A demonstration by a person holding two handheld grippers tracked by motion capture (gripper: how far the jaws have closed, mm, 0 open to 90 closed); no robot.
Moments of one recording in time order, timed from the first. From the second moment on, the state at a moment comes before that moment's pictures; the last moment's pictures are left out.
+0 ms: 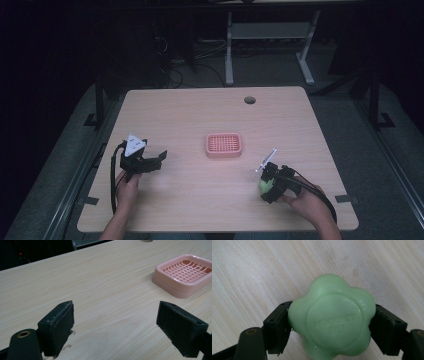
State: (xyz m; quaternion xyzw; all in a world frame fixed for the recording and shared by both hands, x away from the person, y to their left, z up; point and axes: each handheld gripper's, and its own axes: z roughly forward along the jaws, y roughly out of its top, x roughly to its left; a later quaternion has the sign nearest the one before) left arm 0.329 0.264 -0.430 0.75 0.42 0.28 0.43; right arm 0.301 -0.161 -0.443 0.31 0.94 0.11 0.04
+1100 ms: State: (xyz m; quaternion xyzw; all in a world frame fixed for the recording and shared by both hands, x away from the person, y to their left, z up) left arm 0.329 0.264 -0.431 0.75 0.42 0.28 0.43; right arm 0.295 -0.159 -0.427 0.28 0.95 0.15 0.07
